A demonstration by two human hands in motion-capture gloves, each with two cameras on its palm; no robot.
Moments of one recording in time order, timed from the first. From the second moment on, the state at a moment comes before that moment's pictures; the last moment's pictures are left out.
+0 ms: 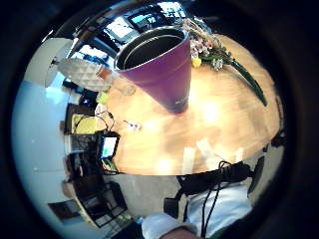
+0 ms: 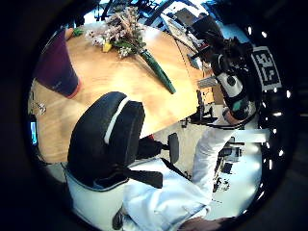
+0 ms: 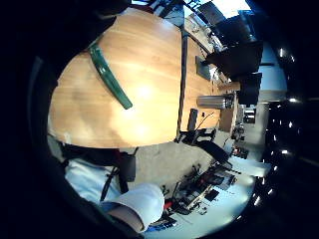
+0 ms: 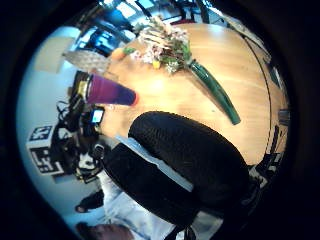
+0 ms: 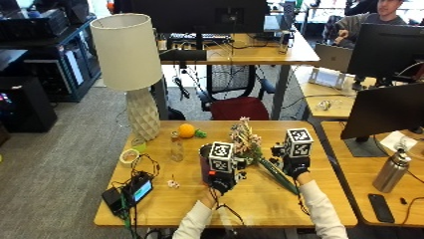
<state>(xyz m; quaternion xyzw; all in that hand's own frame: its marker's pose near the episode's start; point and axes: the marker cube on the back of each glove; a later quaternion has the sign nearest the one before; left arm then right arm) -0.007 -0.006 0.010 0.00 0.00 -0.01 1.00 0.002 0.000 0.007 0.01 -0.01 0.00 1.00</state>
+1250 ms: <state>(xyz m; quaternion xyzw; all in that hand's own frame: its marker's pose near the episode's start) 0.003 0.010 0.008 0.00 0.03 0.06 1.00 0.046 0.009 0.093 -0.16 -0.14 0.16 0.96</state>
